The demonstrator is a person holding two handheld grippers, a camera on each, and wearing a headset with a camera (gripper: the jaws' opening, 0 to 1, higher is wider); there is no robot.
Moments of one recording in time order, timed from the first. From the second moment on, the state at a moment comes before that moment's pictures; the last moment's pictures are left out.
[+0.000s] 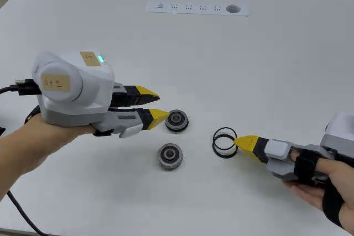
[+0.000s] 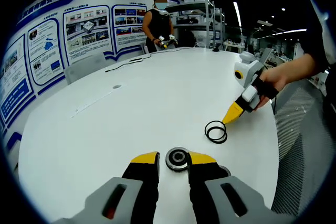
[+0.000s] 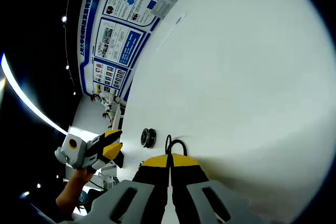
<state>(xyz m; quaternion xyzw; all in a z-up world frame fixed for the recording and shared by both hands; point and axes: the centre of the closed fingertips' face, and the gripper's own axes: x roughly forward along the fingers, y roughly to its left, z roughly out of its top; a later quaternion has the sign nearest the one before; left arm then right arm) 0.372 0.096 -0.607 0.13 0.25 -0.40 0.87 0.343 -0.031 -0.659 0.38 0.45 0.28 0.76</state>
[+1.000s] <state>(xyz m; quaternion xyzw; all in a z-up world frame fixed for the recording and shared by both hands) 0.378 0.085 -0.626 0.13 0.26 -0.41 0.86 0.350 -0.027 -0.630 0.31 0.40 0.33 0.79</state>
